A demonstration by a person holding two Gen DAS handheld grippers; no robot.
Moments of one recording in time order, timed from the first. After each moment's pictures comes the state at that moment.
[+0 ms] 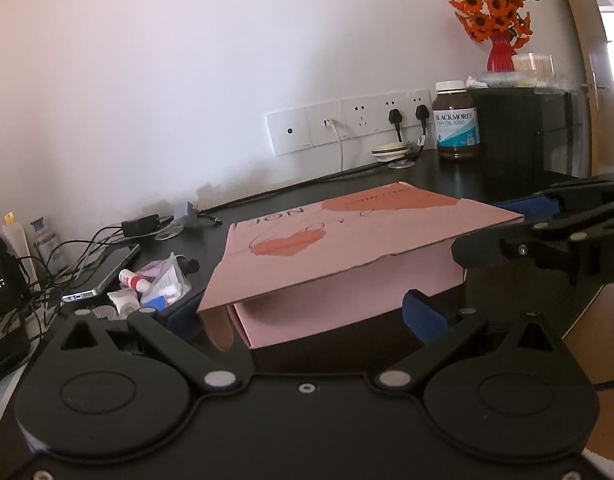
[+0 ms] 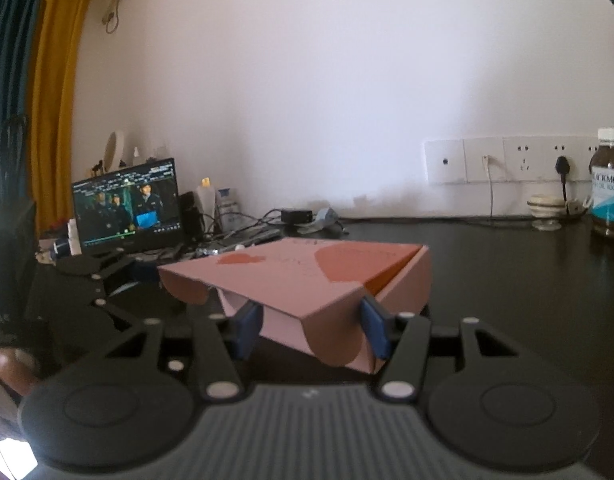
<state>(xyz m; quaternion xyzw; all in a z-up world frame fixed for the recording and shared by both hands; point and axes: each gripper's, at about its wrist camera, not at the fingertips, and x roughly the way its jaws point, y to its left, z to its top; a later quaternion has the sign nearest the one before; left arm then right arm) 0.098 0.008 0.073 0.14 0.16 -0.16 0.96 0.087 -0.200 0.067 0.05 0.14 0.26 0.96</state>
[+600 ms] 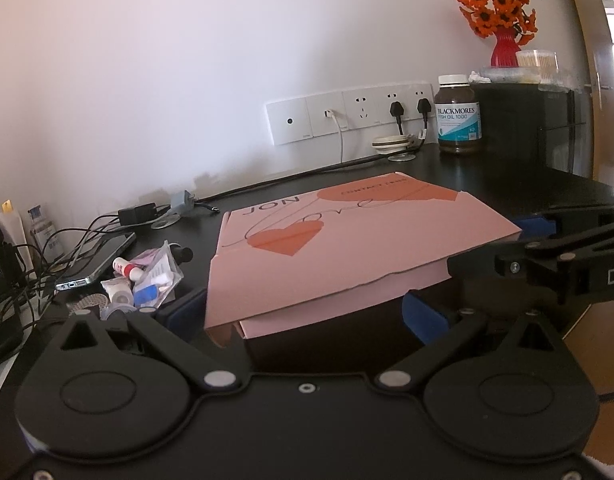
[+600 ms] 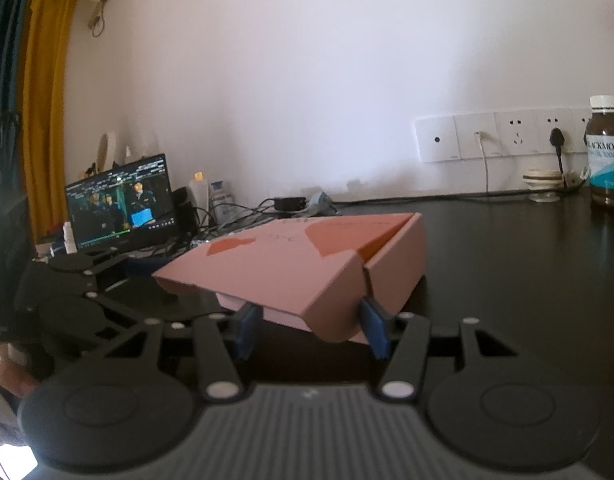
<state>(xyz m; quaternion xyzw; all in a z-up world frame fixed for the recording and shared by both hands) 0.103 0.007 0.070 0.13 0.17 -0.16 0.96 0.090 -0.205 0.050 0.08 0.15 0.25 0.95</state>
